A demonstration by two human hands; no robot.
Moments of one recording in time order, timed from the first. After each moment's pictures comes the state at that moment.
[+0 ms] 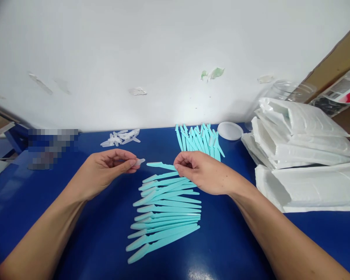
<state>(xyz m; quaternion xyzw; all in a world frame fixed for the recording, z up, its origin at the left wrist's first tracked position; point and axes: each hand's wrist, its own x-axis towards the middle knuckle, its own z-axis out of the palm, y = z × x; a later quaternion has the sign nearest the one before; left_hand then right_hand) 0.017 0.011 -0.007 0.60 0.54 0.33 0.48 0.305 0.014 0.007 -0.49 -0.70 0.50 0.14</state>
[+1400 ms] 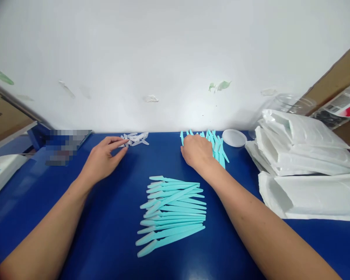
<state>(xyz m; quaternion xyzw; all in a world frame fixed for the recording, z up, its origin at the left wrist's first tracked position) -0.034 0.044 -0.028 0.77 0.57 0.28 0.01 0.255 0.076 -0.013 -0.69 -0.73 0.02 0.02</state>
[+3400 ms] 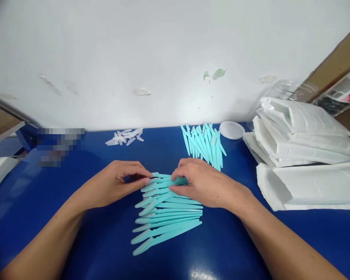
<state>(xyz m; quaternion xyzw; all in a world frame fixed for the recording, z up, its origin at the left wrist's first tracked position) 0.024 -0.003 0.006 0.82 0.44 0.16 0.32 0.298 -0.005 0.002 -0.43 -0.85 0.31 0.08</state>
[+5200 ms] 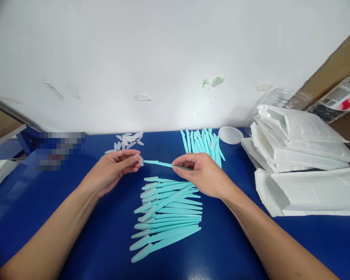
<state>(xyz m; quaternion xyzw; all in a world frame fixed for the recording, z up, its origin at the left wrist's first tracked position) 0.018 0.025 -0.019 0.43 0.51 0.43 0.61 0.295 0.011 -0.014 -0.51 -0.64 0.50 0.30</state>
